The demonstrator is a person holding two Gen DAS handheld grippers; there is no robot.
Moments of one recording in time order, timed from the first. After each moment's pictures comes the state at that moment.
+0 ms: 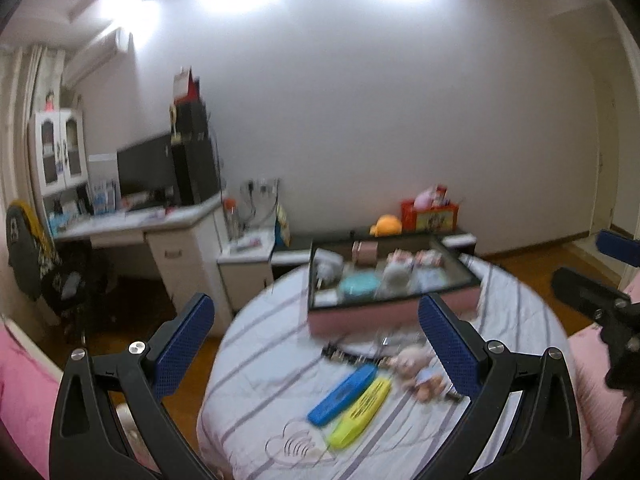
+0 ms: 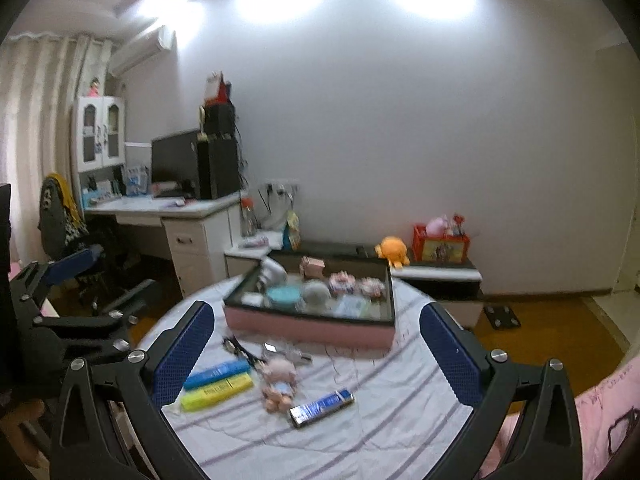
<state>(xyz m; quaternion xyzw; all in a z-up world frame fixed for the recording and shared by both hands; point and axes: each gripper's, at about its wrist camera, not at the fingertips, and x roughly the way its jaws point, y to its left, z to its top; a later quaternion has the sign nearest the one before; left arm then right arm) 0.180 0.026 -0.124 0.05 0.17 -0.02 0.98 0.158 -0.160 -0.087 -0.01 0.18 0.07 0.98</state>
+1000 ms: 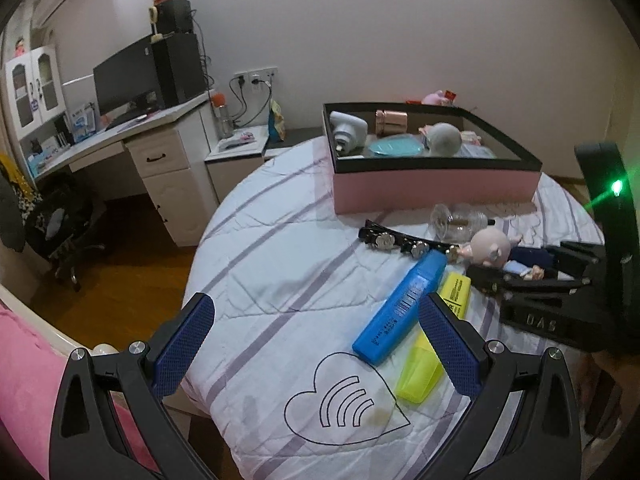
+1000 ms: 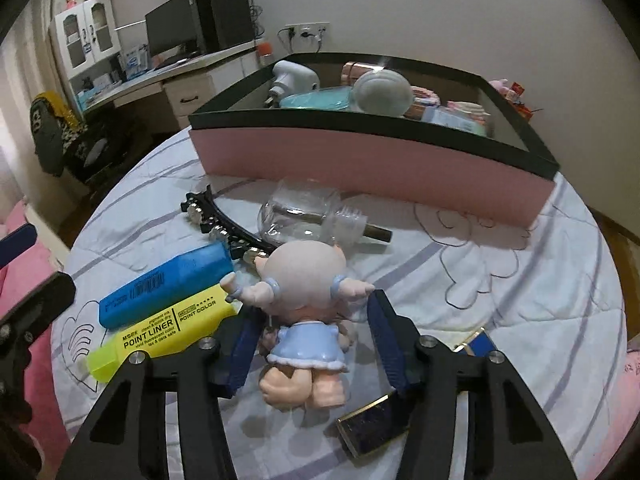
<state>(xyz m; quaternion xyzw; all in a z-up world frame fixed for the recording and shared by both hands) 0.252 0.066 -0.233 0.05 0.34 -0.03 0.94 0.299 -0.106 -0.240 -0.02 0.43 0.13 0.90</state>
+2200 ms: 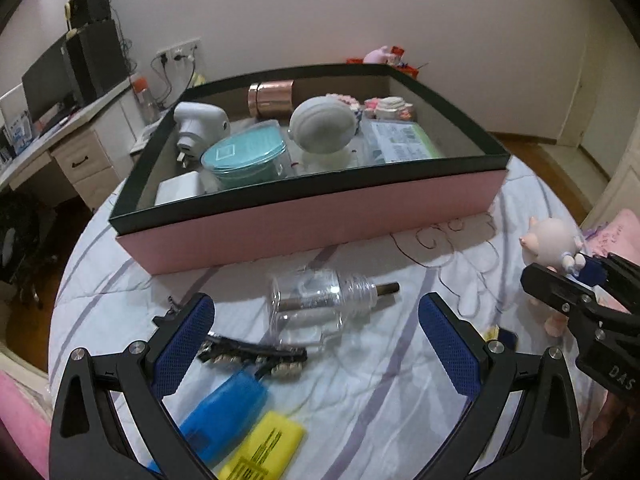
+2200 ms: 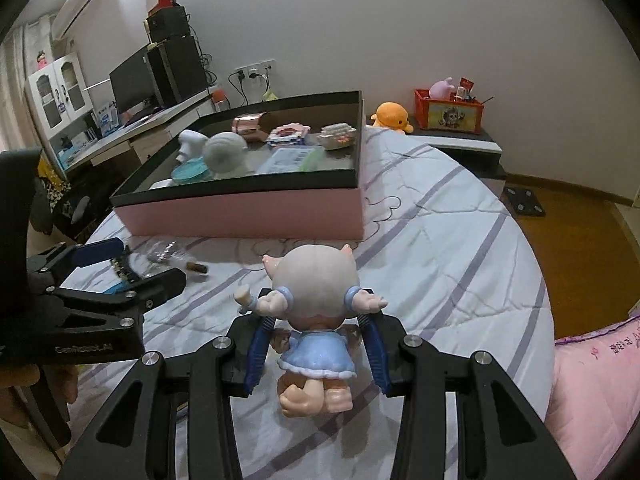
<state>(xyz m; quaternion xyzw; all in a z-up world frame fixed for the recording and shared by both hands) 0.361 -0.070 -0.250 0.06 0.42 -0.11 0.90 0.301 -0.236 -0.219 0.05 0.38 0.08 0.92</state>
